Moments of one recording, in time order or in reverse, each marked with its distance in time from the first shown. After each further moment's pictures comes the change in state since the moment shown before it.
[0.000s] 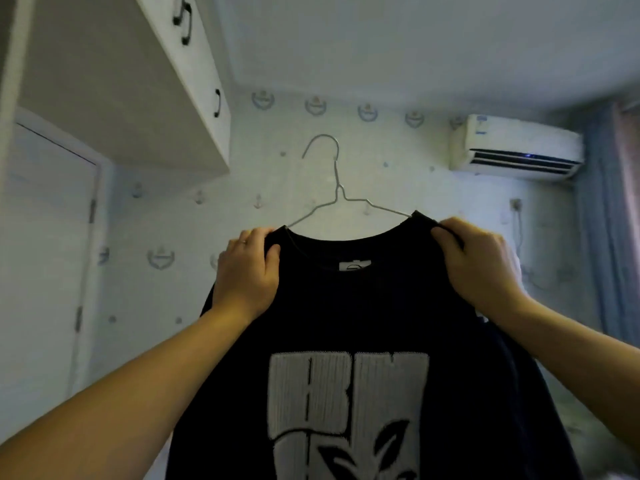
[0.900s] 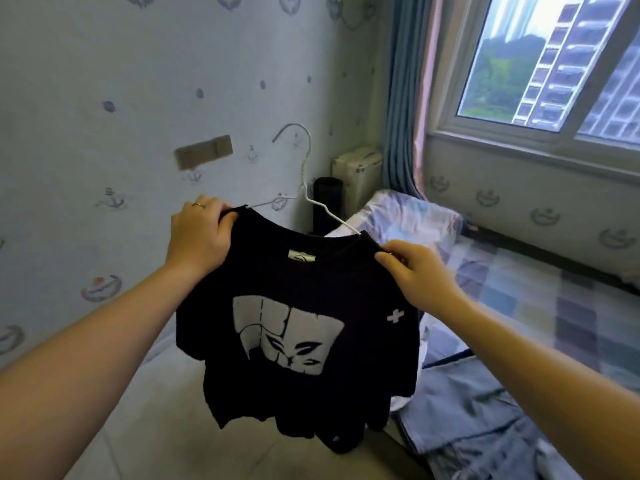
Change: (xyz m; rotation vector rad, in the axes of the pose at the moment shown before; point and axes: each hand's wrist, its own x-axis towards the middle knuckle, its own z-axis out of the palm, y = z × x) left_hand -0.248 -0.030 0.542 -0.308 -0.824 0.065; right_hand -0.318 0.344 0.126 -0.208 -0.565 0.734
